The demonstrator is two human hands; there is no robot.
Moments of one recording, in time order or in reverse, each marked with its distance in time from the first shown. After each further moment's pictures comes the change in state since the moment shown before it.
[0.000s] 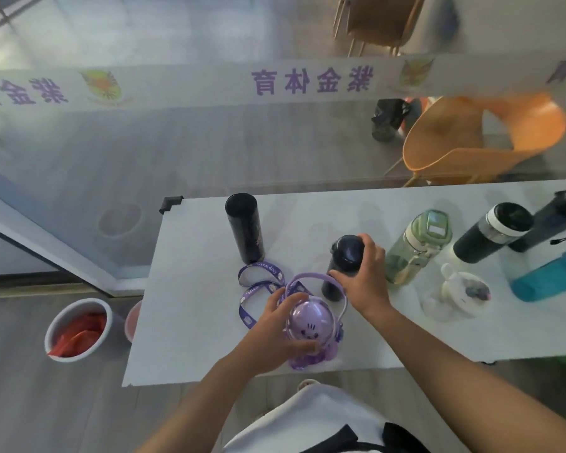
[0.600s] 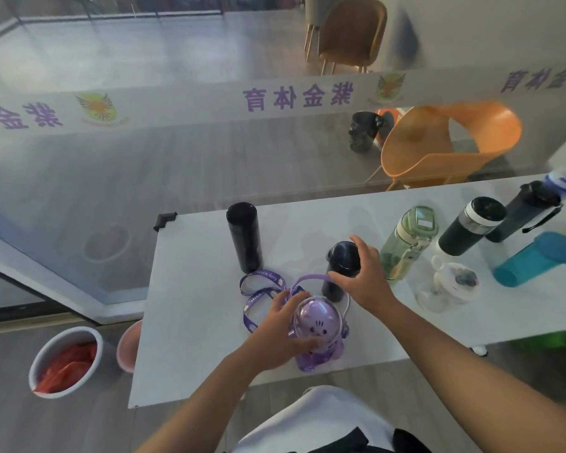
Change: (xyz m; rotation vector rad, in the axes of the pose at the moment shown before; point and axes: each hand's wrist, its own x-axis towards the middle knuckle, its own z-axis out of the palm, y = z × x) left_hand -0.001 -0.008 -0.013 0.046 -0.058 0.082; right_hand -0.013 -0.012 -0.008 -0.070 -0.064 0.013
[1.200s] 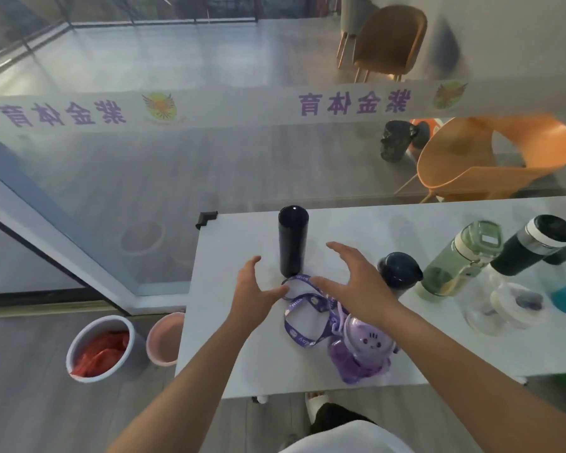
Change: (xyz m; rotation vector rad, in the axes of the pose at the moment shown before) left_hand -0.001 -0.056 -0.105 -0.254 0.551 -0.200; right_hand -0.028 -0.128 0.033 0.049 -0.296 -0.122
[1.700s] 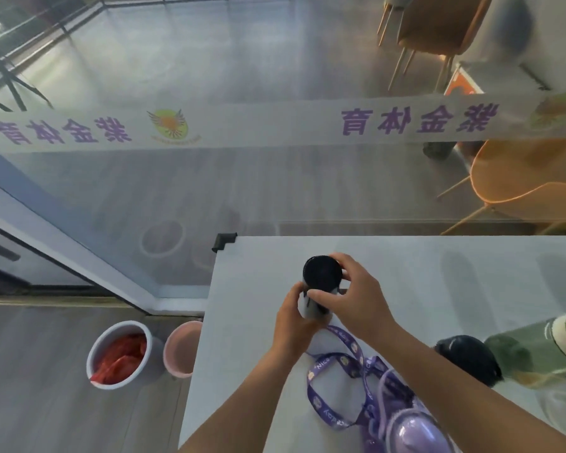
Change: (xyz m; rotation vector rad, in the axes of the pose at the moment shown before) left_hand 0.106 -0.001 0.050 -0.136 -0.010 -0.065; right_hand 0.146 -0.001 0.037 0.145 0.033 -0.007
